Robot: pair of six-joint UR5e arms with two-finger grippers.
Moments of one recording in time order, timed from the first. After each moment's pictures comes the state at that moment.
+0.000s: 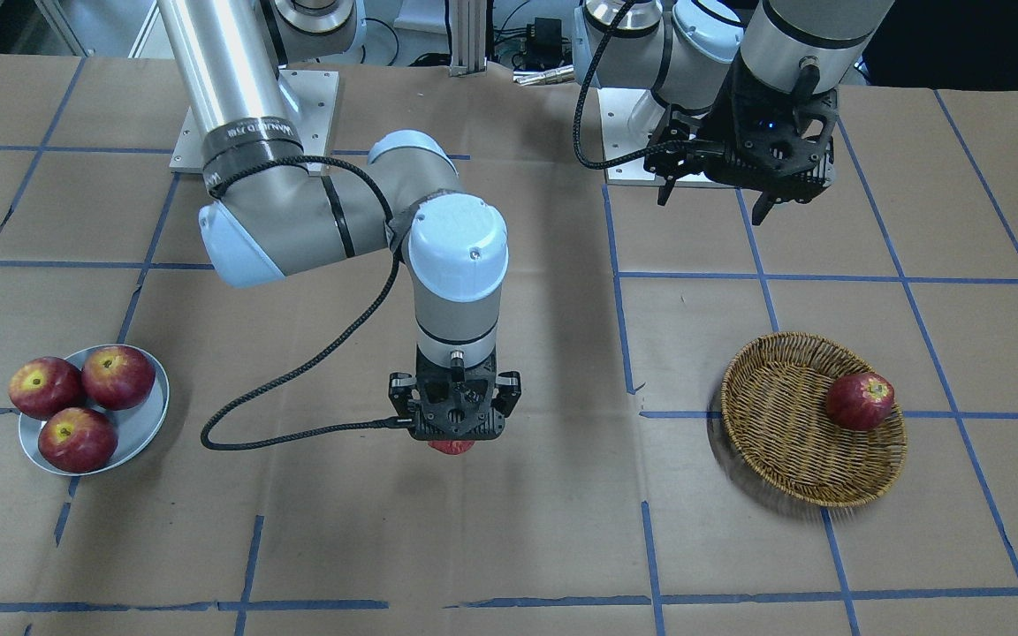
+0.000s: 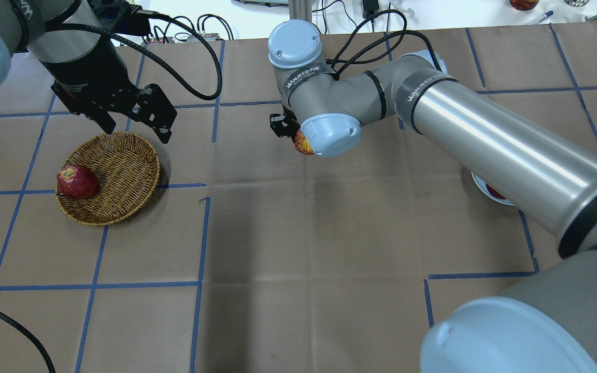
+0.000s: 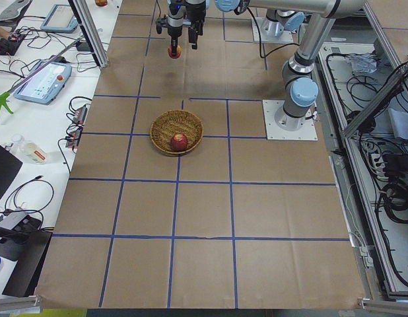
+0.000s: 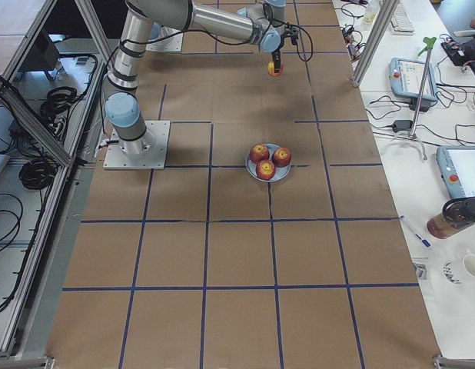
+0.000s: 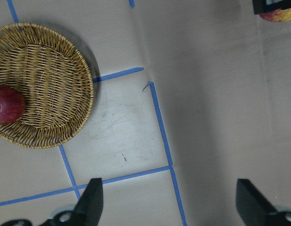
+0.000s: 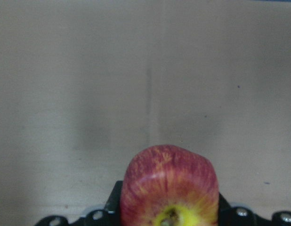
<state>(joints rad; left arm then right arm) -1.58 -1.56 -1.52 -1.67 1.58 0.23 1.94 -1.07 1.48 -2.10 -1.64 0.34</state>
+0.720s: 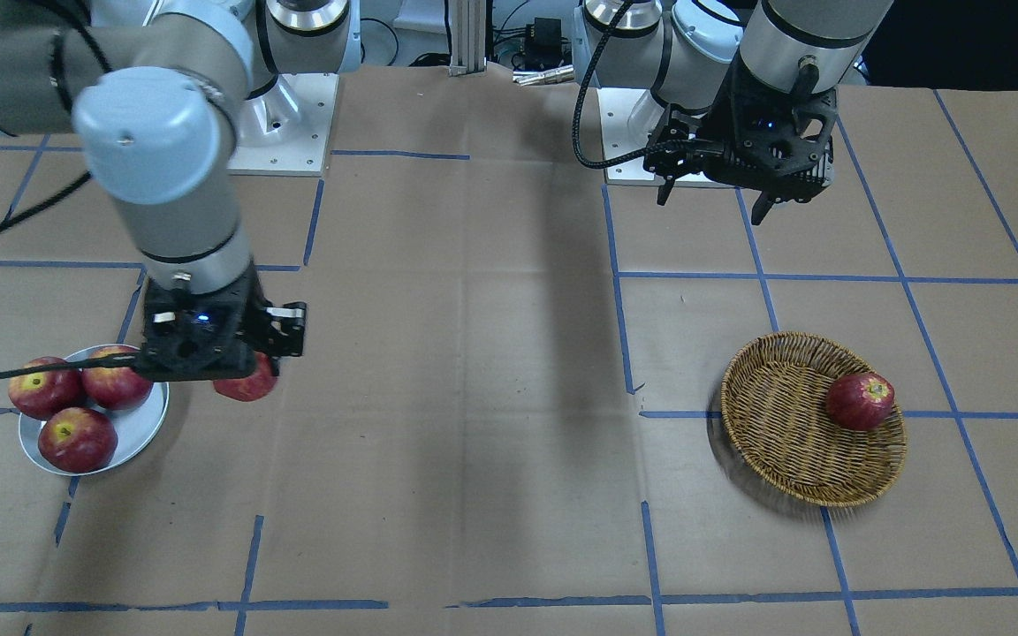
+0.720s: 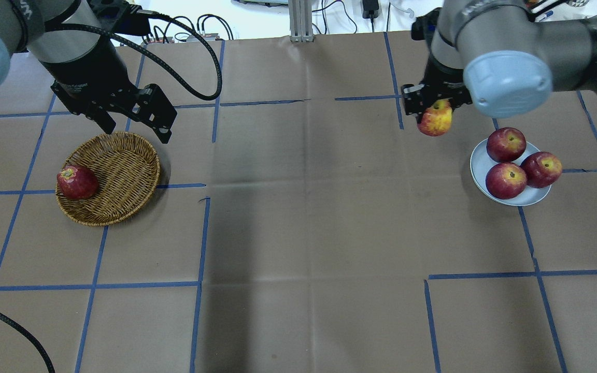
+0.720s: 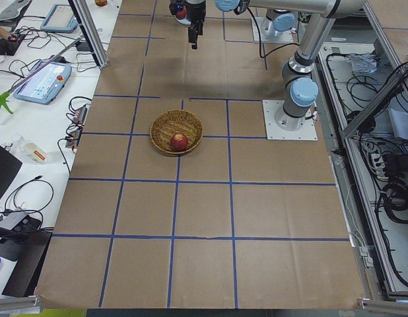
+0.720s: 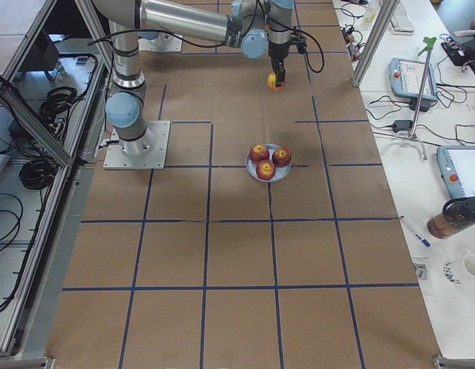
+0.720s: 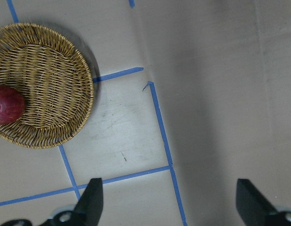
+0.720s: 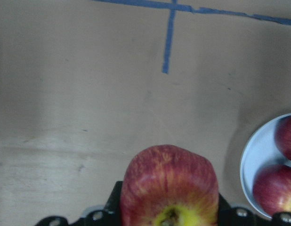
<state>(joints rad) -1.58 -1.56 -1.52 -1.67 1.58 0.23 1.53 -1.39 1.68 -1.92 -1.64 -0.12</state>
